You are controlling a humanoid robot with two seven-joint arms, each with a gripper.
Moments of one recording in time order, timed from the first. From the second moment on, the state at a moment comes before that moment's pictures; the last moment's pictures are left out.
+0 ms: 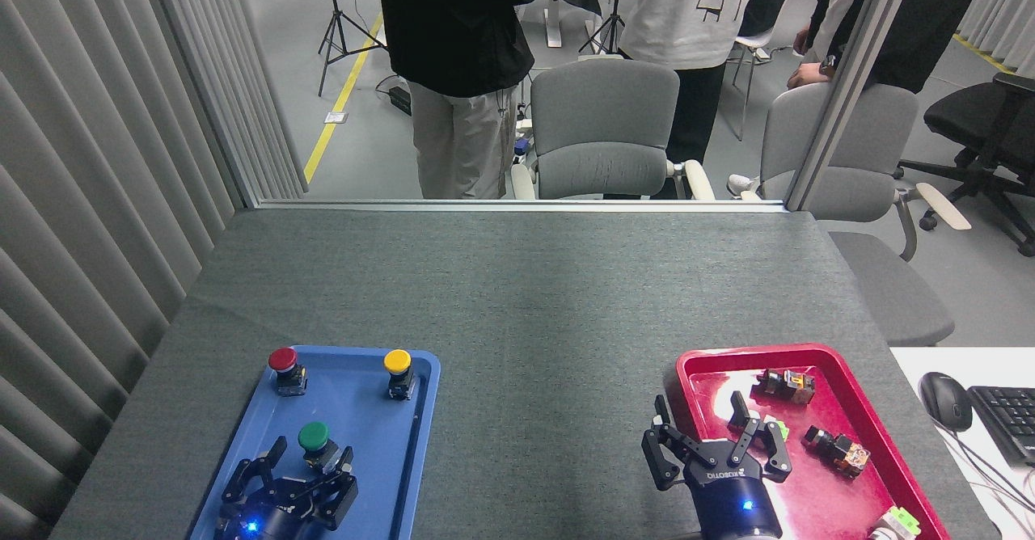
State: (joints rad) left arm -0.12 0.31 -0.32 -1.11 -1.17 -0.02 0.27; right arm 0.04 0.01 0.09 -1.53 1.50 0.03 -0.07
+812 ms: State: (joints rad) left arm -0.14 0.35 -0.33 -1.20 -1.18 -0.15 0.31; right arm 0.04 0.03 0.08 -1.51 1.57 0.04 -0.09
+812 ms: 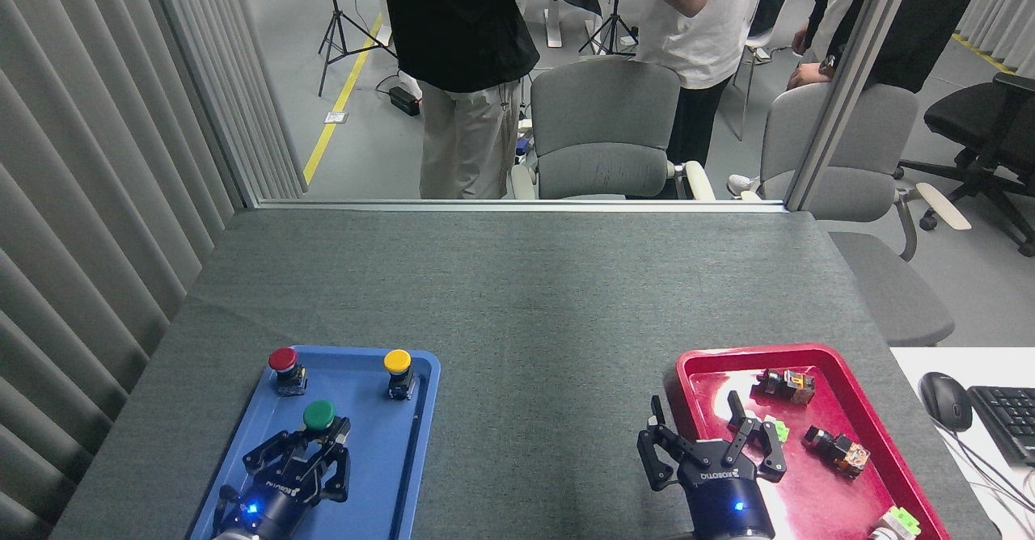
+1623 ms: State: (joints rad) left arm -0.45 -0.11 -0.70 -0.72 -1.21 -0.11 0.38; right arm 0.03 0.03 0.07 -1.48 1.56 0.04 -0.09
